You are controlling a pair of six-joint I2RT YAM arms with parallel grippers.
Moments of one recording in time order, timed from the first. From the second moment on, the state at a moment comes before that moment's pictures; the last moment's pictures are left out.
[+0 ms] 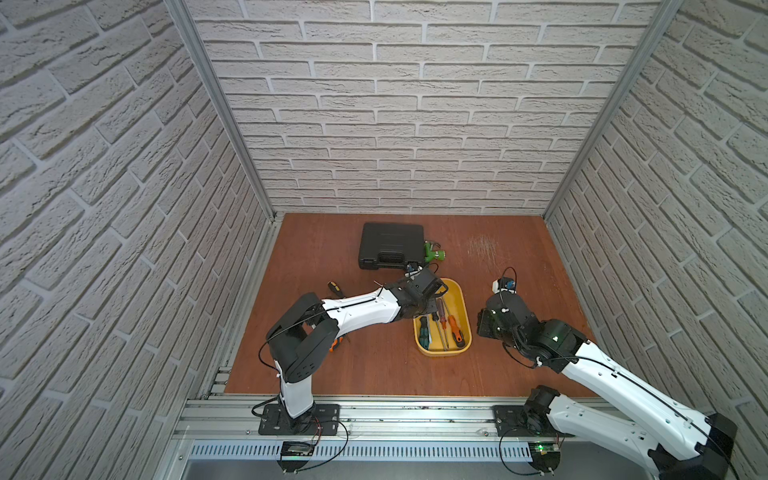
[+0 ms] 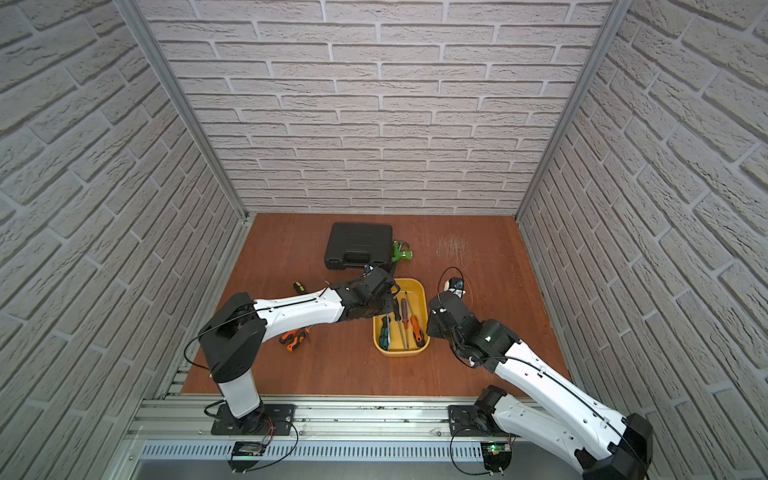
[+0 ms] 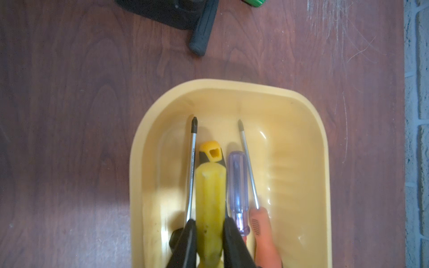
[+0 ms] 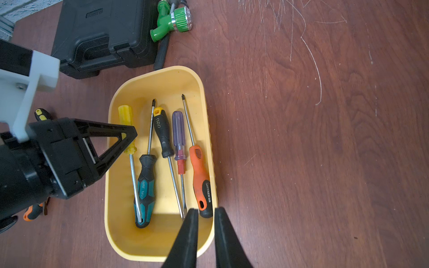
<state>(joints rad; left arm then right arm) -0.94 1.80 1.21 -0.37 -0.16 -0.96 0.67 0.88 0.78 -0.82 0.34 0.80</state>
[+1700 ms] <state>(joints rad) -0.44 1.05 0.66 -0.71 -0.25 -0.86 0.66 0.96 0.78 -0.72 0.13 0.74</state>
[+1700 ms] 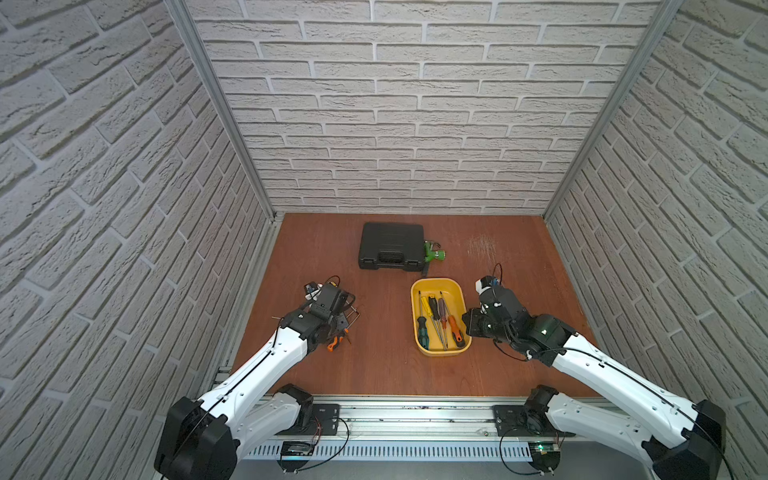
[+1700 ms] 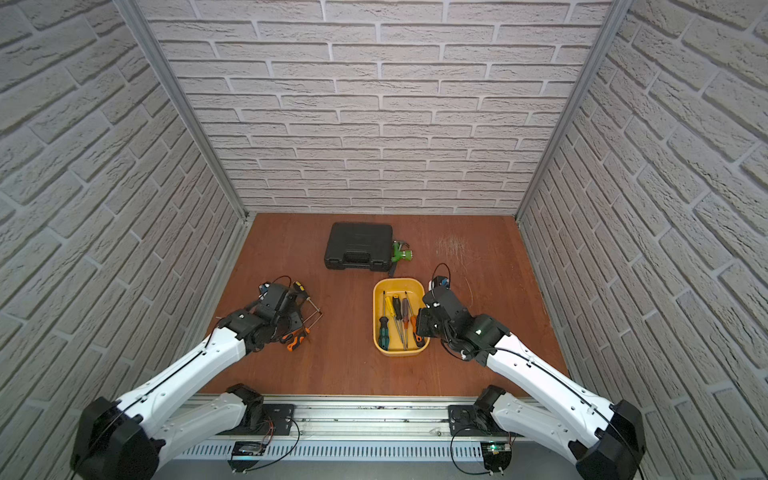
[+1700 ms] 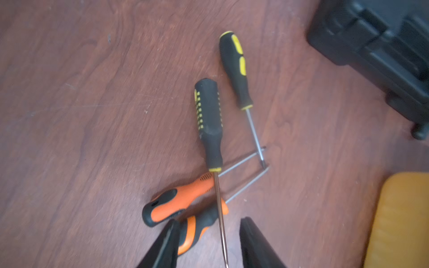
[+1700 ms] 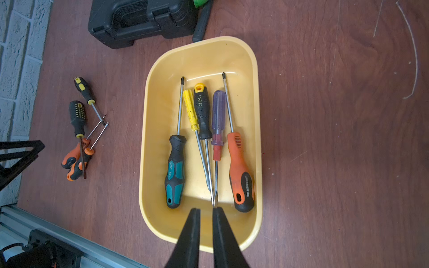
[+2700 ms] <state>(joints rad) -0.28 1.61 0.95 -0.49 -0.12 -0.82 0.66 0.94 0.78 -0.70 0.12 0.74</state>
